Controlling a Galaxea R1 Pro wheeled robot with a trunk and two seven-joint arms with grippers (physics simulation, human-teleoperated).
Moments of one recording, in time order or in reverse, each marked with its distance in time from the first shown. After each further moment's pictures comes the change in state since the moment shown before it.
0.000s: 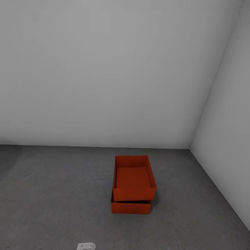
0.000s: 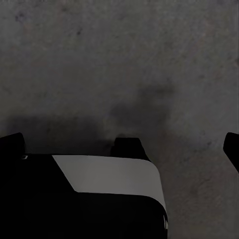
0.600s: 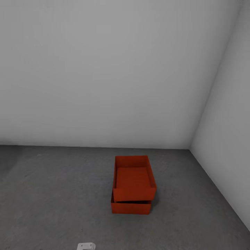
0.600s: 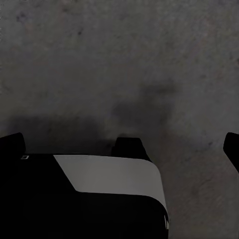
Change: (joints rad) left arm 0.000 0.000 0.000 0.000 0.000 0.000 0.000; right arm 0.000 -0.001 0.000 0.000 0.000 0.002 0.006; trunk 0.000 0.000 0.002
